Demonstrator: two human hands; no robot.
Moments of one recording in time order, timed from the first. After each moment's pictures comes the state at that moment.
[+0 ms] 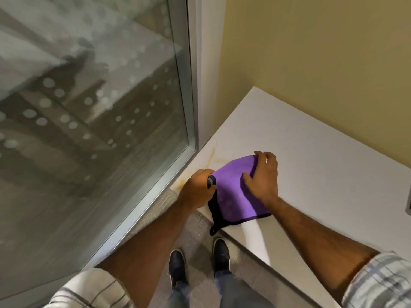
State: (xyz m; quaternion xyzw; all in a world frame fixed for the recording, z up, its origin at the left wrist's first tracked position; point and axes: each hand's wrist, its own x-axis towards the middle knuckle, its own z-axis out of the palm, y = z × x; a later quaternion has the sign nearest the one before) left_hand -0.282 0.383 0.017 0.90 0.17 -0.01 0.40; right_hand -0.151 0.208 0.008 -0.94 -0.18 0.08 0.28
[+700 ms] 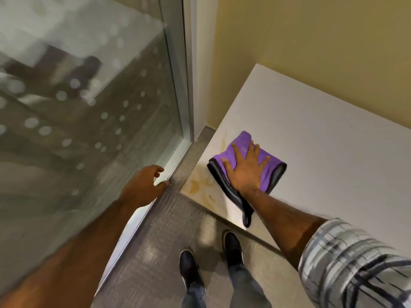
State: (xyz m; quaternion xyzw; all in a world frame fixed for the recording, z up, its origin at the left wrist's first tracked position) left_hand -0.329 0.574 -0.060 0.91 0.23 -0.14 0.33; right_hand -0.174 0.307 -0.096 -0.98 -0.13 0.11 0.05
